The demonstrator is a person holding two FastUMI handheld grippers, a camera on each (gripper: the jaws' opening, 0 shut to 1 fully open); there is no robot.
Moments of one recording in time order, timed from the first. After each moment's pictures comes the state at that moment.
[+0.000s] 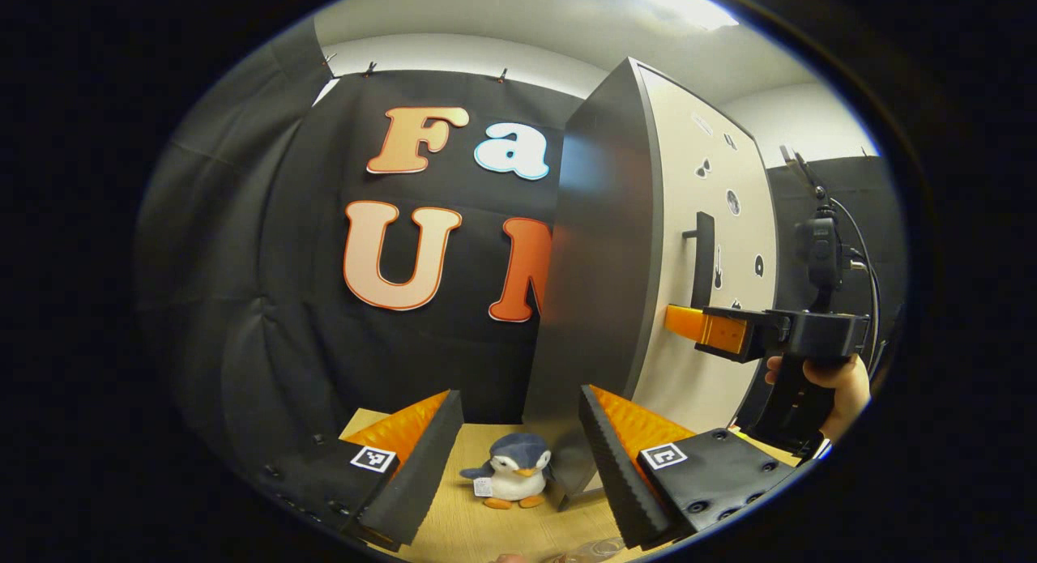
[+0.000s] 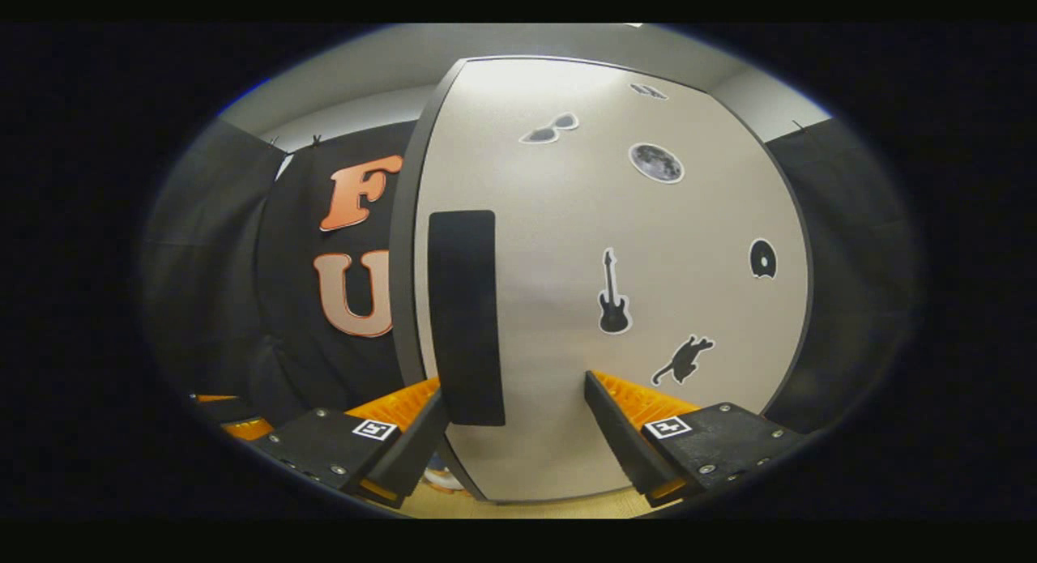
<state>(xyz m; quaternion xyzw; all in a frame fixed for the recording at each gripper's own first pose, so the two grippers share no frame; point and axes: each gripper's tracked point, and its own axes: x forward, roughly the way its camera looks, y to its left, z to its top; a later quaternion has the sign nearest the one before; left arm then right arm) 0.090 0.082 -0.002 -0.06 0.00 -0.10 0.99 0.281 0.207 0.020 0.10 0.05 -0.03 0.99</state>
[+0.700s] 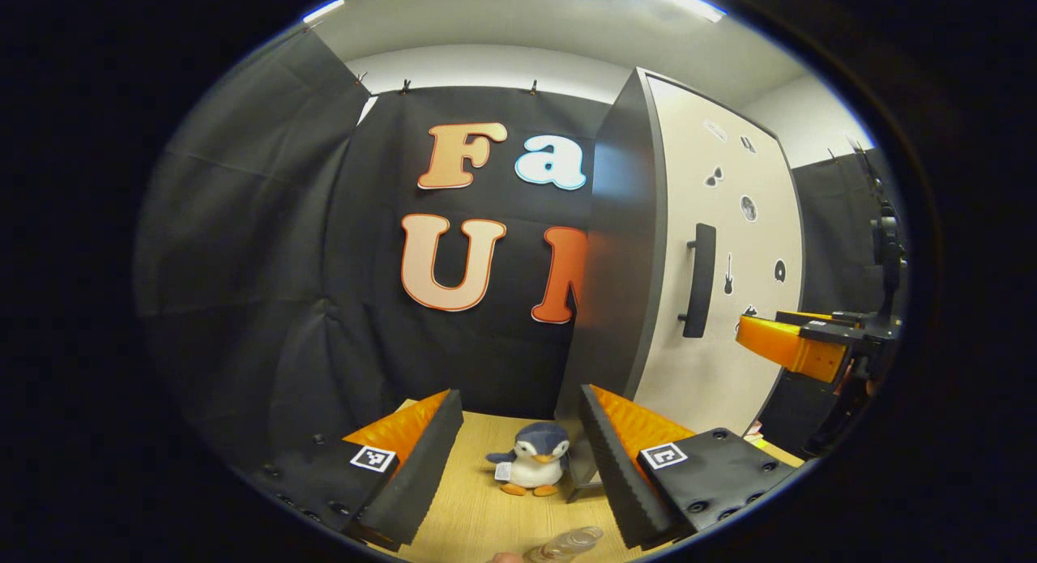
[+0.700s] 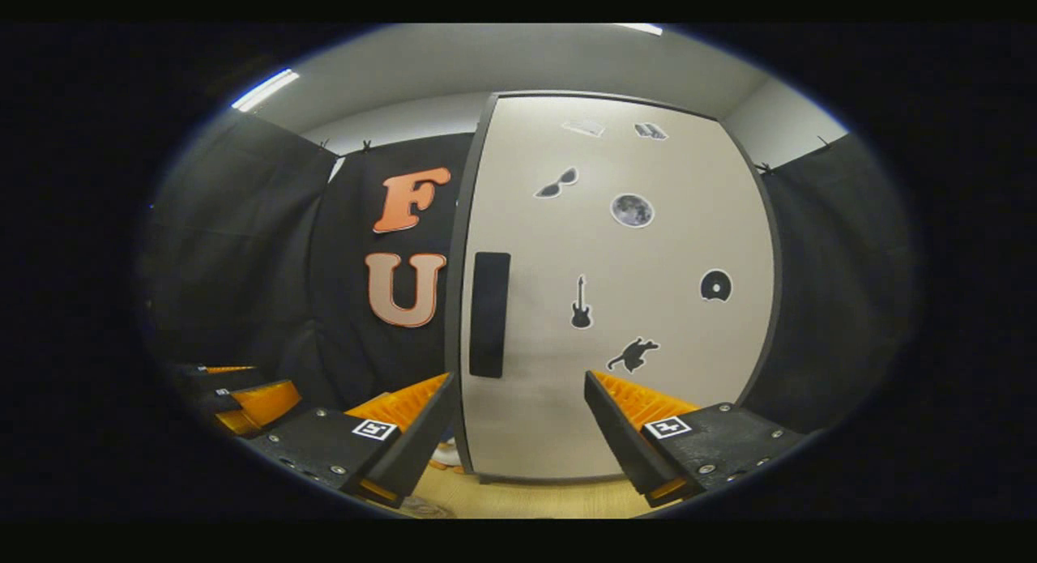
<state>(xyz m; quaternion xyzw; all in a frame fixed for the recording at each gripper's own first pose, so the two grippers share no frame) 0.027 0.075 0.013 -0.06 0.00 0.00 1.00 0.164 0.182 0.044 0.07 0.03 0.04 1.00</state>
